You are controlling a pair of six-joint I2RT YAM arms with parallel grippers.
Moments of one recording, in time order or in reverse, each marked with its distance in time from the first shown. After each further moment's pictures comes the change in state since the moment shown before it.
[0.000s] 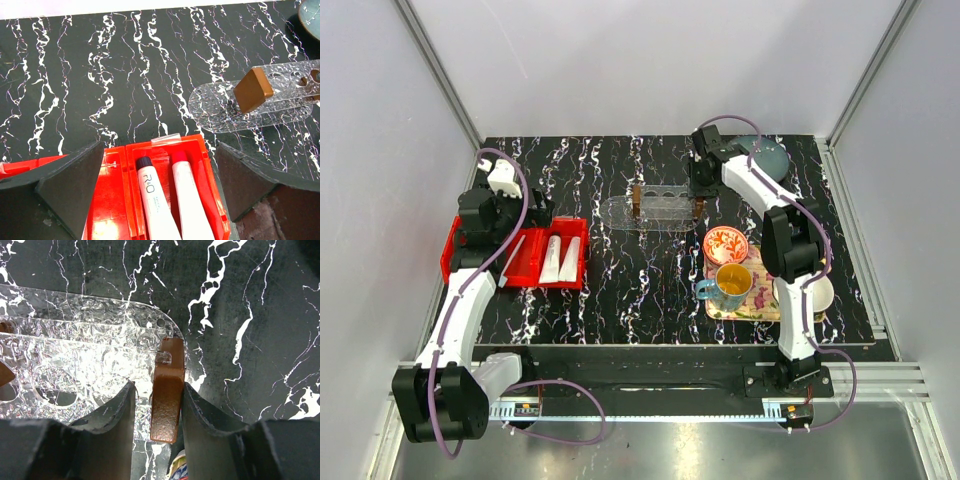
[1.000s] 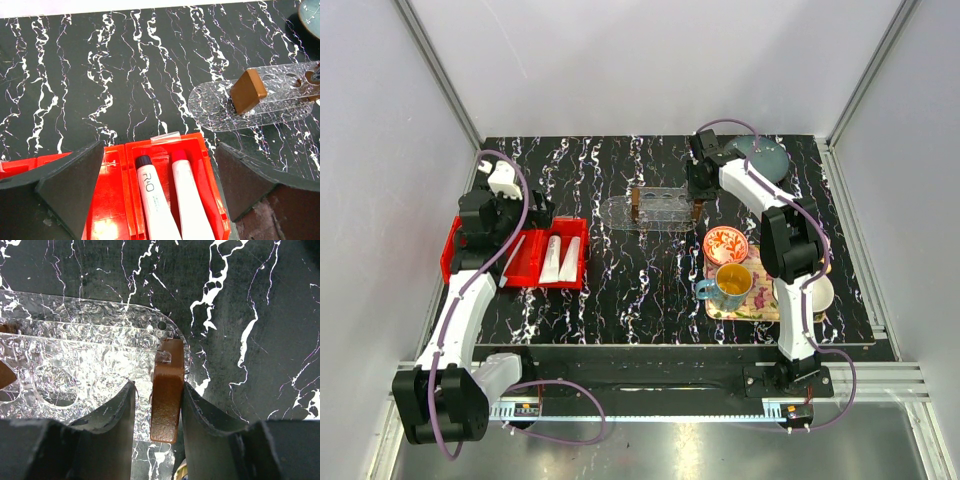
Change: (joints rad) left arm -0.001 -0.010 -0.014 0.007 0.000 0.000; right arm 0.018 -0.001 -0.047 0.052 0.026 0.023
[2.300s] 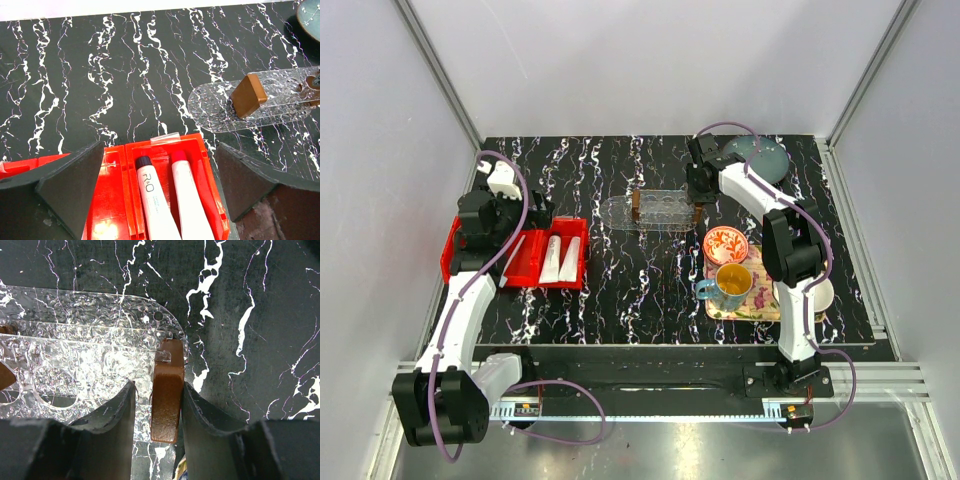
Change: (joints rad) left arm 0.000 -0.011 -0.002 0.000 0.000 0.000; right arm 0.016 -0.043 -0.068 0.028 0.043 0.027
